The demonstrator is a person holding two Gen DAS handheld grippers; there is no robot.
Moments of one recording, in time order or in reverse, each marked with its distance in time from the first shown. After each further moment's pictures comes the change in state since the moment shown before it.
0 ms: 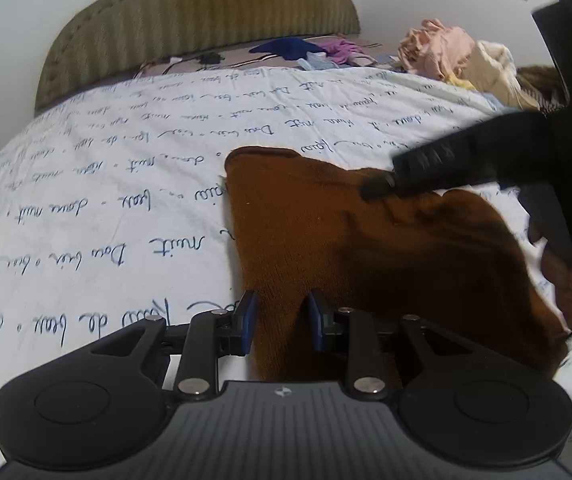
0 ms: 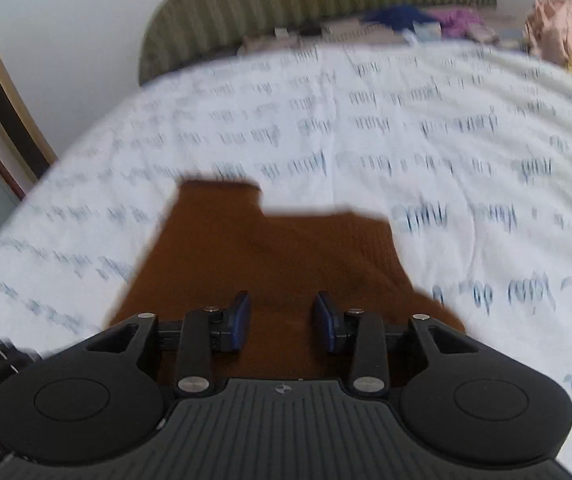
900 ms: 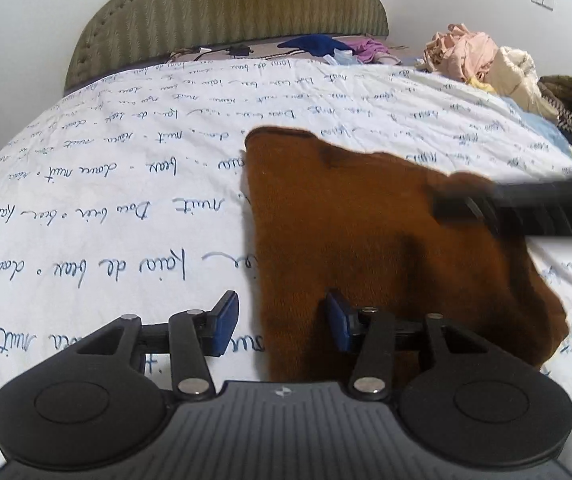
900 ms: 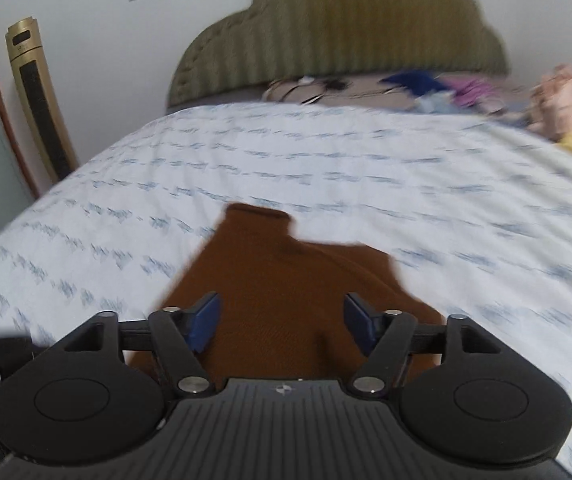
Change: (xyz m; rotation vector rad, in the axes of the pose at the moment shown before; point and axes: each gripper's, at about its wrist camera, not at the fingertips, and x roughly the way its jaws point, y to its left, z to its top) left arm -0.011 -0.008 -0.031 -0.047 0.002 0.073; right arm -0.074 0.030 -0.042 -0.154 -0.124 -0.066
